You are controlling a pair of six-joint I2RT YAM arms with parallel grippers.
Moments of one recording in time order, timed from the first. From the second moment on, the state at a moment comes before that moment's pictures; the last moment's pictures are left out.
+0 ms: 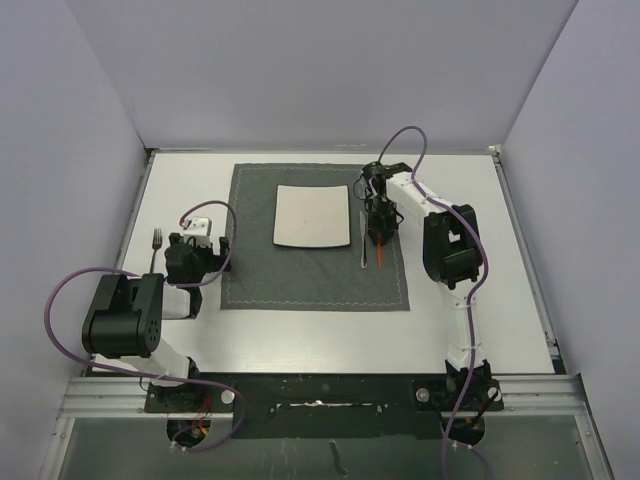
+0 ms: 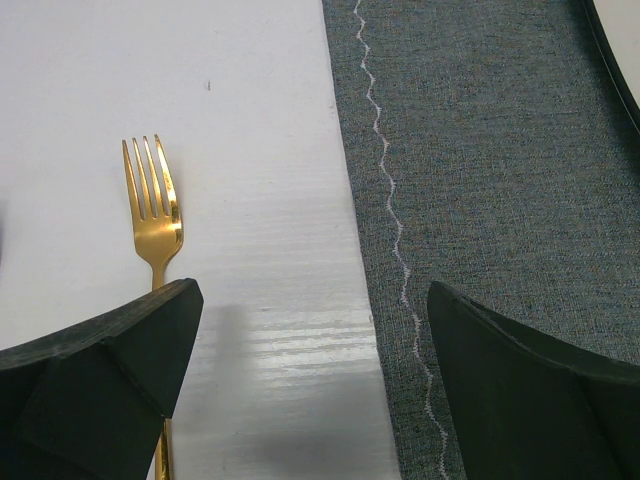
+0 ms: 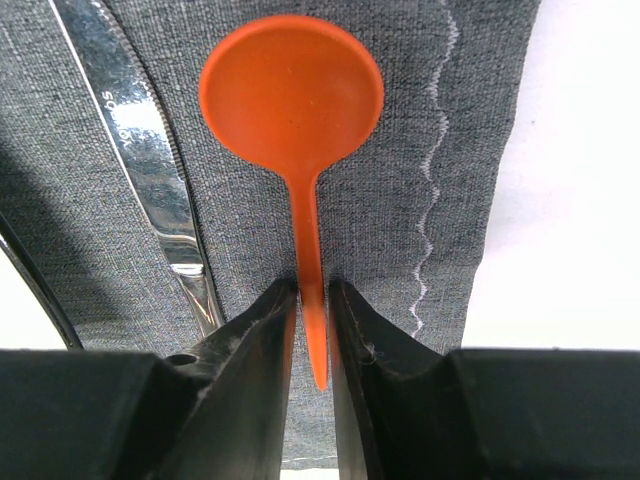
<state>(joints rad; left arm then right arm) 0.01 1.59 0.33 0.92 0.08 0.03 0.36 2.30 1.91 -1.08 0.10 0.42</state>
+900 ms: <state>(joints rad) 0.01 1.59 0.33 0.92 0.08 0.03 0.36 2.30 1.97 -1.13 0.19 0.44</state>
